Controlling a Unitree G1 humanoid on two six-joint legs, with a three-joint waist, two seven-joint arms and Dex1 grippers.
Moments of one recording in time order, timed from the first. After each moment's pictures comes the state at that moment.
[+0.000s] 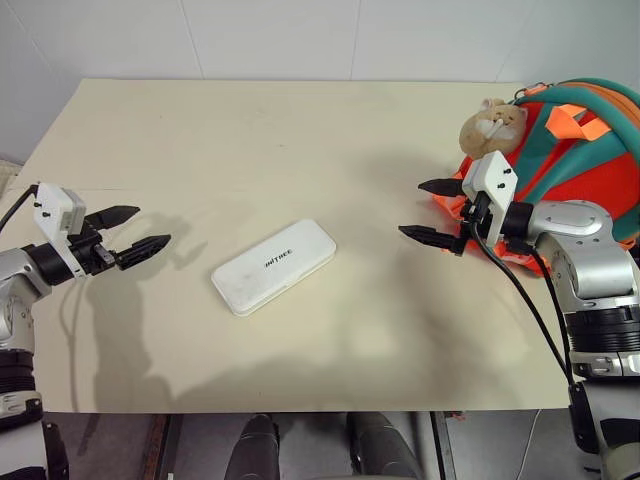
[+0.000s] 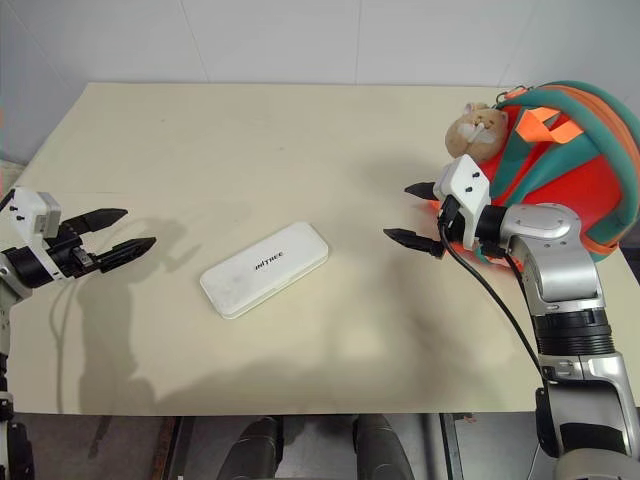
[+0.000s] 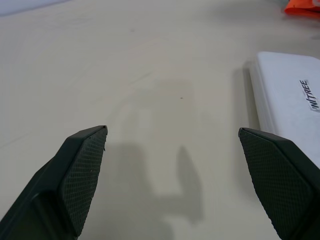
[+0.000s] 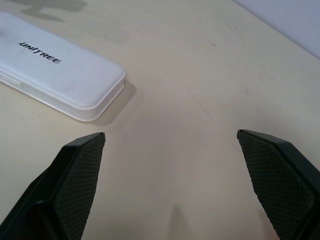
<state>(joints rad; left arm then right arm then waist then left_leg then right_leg) -0.43 0.88 0.36 0.40 -0.42 0.23 -1.04 -0.68 -0.71 -0.01 0.14 0.28 0.29 1.06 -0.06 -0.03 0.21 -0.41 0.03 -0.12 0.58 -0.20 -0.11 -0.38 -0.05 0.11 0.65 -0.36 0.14</state>
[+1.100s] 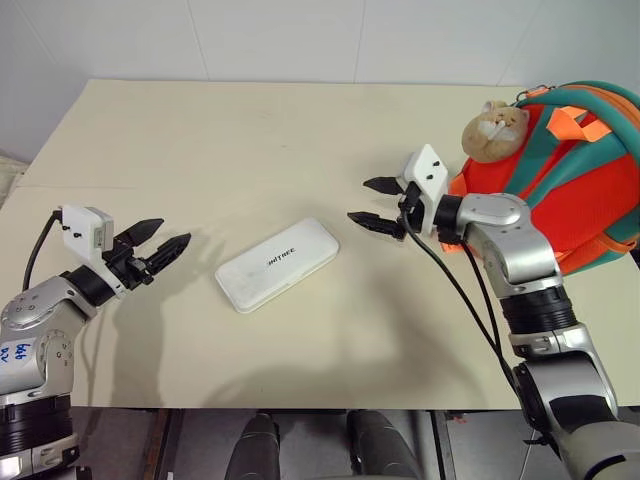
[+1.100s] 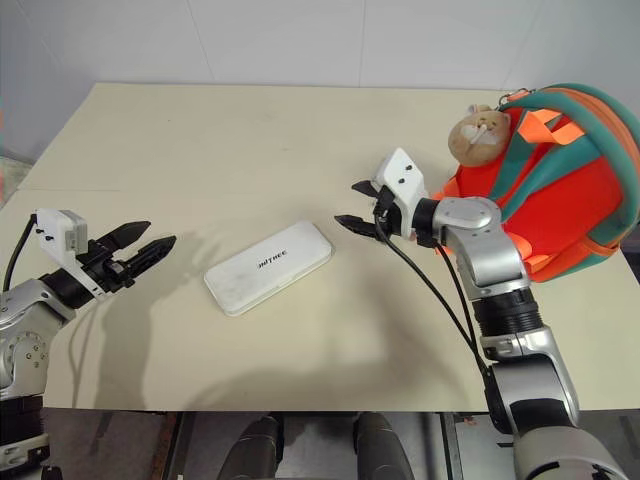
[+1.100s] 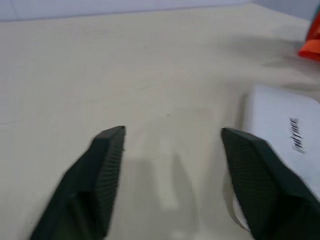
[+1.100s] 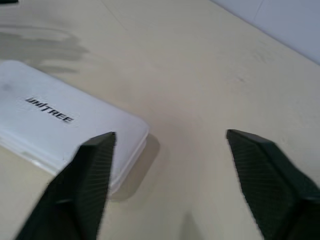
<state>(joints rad) -0.21 0.67 0.46 -0.08 -0.53 0.48 -0.64 -0.84 -0.48 0.14 0.27 0.19 0.29 0.92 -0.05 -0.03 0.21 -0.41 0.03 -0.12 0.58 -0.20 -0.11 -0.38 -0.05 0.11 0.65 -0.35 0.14</state>
